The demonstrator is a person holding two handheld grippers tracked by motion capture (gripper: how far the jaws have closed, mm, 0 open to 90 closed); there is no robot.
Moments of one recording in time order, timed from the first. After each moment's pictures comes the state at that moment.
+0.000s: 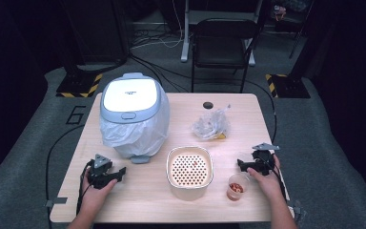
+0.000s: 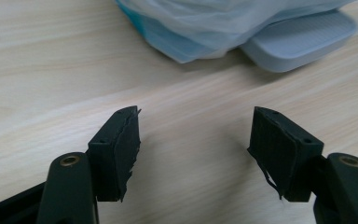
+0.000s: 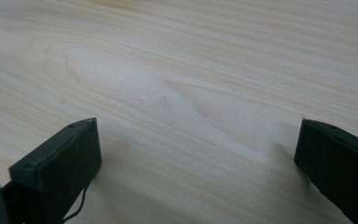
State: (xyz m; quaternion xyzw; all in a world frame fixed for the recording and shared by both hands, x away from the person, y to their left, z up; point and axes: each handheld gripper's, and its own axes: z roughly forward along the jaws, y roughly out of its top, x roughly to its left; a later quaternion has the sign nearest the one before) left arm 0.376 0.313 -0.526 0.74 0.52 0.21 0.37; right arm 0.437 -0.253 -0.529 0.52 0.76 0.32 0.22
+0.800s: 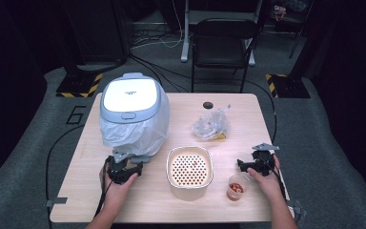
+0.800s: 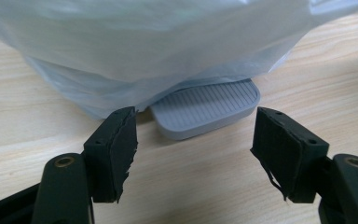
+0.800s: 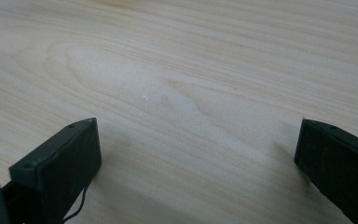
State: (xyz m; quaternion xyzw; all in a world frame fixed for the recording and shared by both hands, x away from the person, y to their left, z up) left arm 0.379 0.241 -0.503 0.71 0.55 0.24 0.36; right arm 0.436 -0.253 -0.529 0.52 0.76 0.32 0.22
